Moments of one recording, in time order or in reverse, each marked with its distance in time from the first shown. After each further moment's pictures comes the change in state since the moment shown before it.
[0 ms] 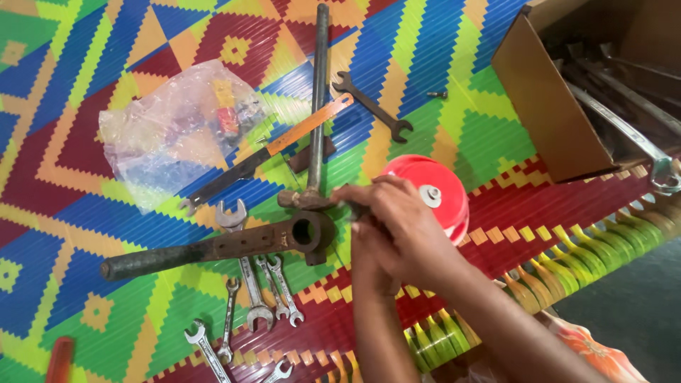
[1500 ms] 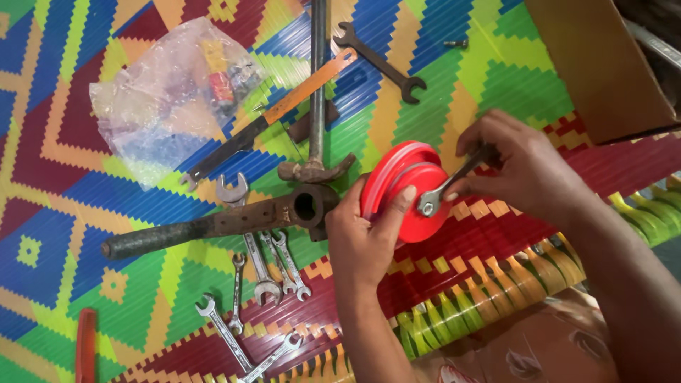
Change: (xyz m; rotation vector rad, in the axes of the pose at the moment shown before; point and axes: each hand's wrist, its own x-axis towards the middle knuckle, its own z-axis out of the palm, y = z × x) left_hand -0.032 0.062 0.016 0.906 0.089 0.308; right_hand -0.032 0.092 -0.074 -0.062 -0.189 0.410
